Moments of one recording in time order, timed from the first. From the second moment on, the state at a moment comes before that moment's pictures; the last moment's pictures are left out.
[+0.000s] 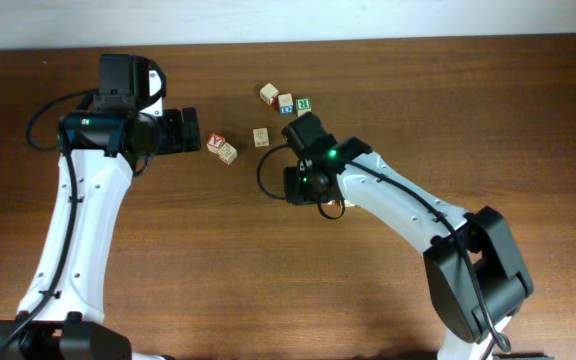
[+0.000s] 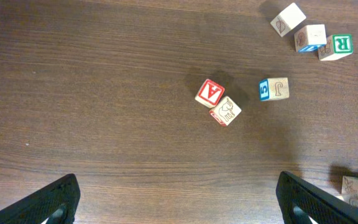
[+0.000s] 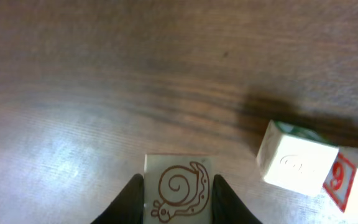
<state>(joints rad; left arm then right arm) -0.06 1.61 1.55 -0.96 -0.02 -0.14 0.59 1.92 1.39 -0.72 -0.09 0.51</state>
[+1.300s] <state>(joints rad) -0.06 1.61 1.55 -0.96 -0.02 -0.14 0.30 1.90 1.30 -0.71 -0.12 0.25</state>
